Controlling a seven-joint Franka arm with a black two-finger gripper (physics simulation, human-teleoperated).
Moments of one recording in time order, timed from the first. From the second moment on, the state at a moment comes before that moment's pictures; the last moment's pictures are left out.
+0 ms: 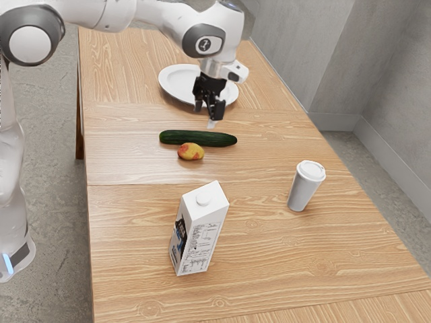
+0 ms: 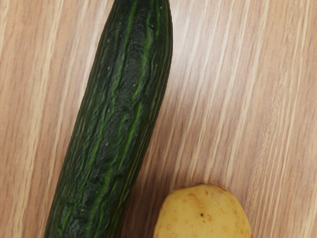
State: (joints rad) arm -0.04 -0.04 0.31 -1.91 -0.01 1.86 0.09
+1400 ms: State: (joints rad) arm 0.04 0.15 0.31 -1.92 -0.05 1.94 0.16
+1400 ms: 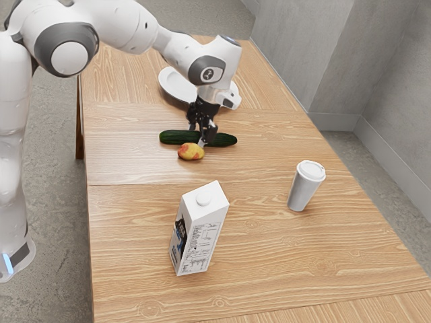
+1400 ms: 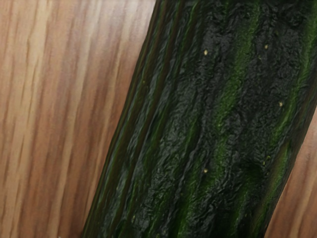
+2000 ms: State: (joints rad) arm 0.06 0.00 0.32 -1.69 -0.04 1.85 0.16
